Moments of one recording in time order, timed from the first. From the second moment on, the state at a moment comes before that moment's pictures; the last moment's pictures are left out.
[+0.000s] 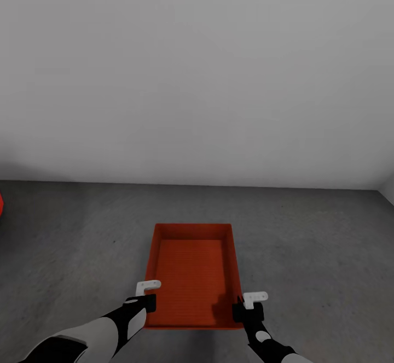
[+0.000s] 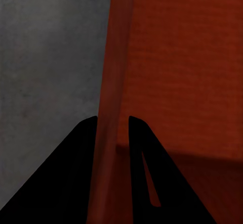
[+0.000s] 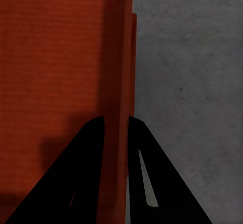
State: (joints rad) left arm -0.74 -0.10 -0.15 0.00 0.24 -0.01 0.18; right arm -0.59 0.12 0.09 -0.07 0.03 -0.42 -0.16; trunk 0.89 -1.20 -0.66
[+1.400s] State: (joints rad) left arm -0.74 -0.10 -0.19 0.00 0.30 -0.01 0.18; right arm -0.59 0.12 0.09 -0.07 0.03 -0.42 -0.16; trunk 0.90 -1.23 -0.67
